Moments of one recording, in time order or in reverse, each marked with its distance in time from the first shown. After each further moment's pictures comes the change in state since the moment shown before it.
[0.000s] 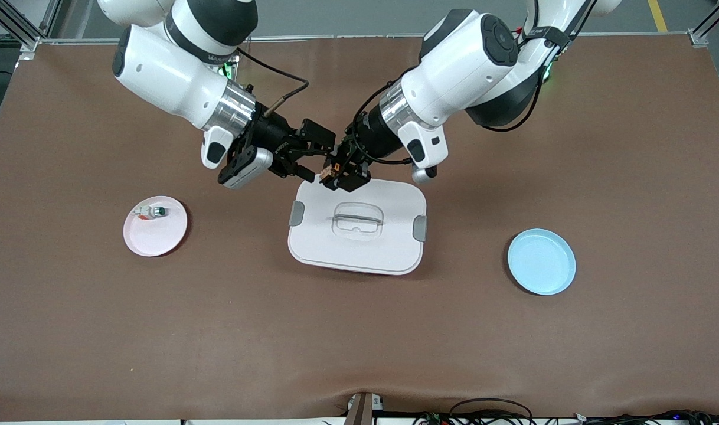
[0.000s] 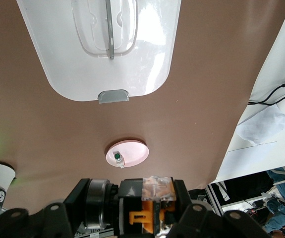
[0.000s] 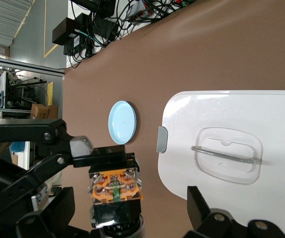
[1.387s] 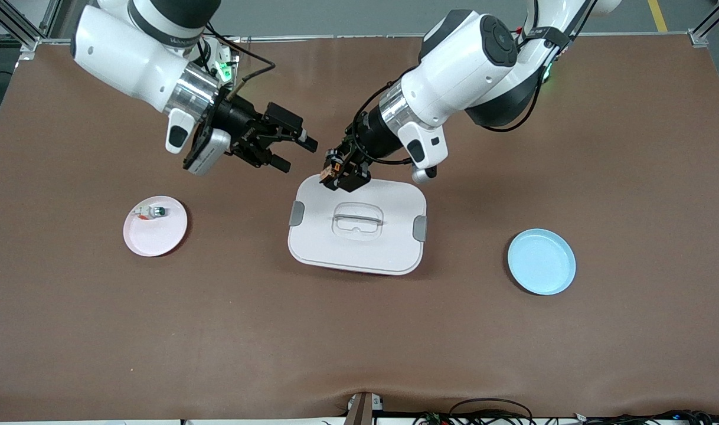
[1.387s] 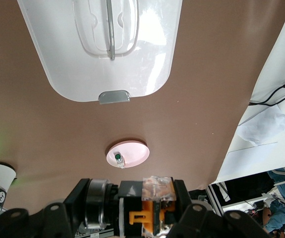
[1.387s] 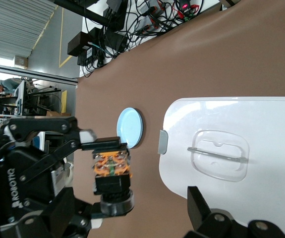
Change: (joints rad) left arm 0.000 0.000 0.000 -0.002 0.000 0.000 0.000; right arm -0.058 -0.118 0.000 -0.121 0.097 0.006 -0.116
